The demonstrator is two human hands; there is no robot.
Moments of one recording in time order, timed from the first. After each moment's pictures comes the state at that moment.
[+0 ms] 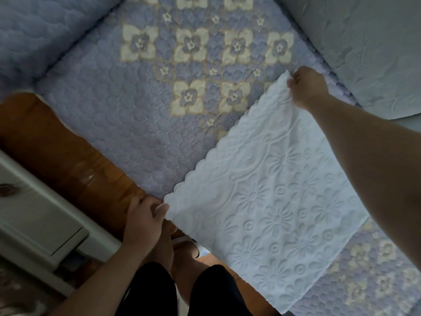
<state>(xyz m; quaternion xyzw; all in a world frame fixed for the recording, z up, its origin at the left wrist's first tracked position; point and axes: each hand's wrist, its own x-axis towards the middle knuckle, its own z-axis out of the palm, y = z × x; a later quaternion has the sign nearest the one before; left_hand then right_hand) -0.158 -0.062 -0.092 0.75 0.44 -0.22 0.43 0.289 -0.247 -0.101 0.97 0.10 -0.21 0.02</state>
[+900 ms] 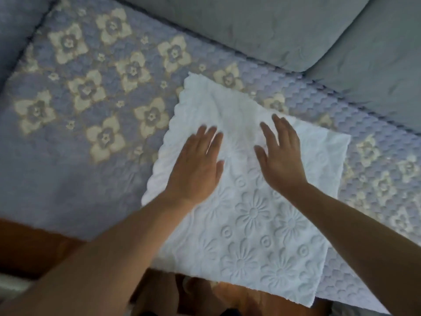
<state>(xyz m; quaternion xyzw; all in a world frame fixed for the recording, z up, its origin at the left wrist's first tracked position) 0.060 -0.182 -0.090 0.96 -0.15 -0.09 0.21 0.089 -0.420 -0.093 0.99 0.12 -0.02 -0.08</state>
